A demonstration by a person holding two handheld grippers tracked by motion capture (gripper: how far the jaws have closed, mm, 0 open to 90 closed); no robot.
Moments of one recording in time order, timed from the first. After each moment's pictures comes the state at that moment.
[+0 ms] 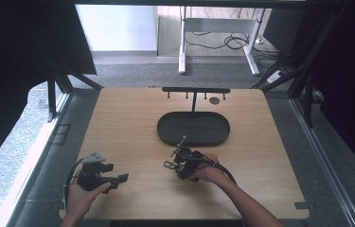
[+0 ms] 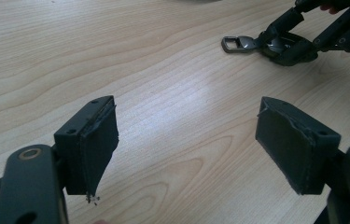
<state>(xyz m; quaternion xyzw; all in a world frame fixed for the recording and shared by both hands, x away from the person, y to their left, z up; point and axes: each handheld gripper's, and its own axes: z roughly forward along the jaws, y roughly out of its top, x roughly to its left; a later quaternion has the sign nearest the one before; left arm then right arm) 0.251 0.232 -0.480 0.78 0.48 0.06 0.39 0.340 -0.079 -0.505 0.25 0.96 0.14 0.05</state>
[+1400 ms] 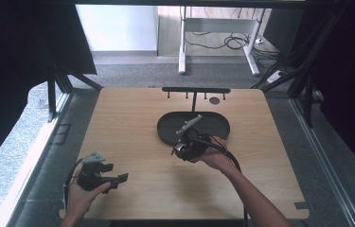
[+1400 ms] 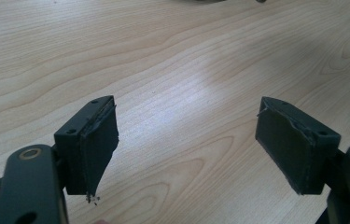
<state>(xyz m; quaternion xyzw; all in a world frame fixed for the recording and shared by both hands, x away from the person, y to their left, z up) 0.251 0.232 -0.480 0.78 0.48 0.06 0.39 0.351 -0.097 -0.420 0.28 0.92 0.27 0.09</state>
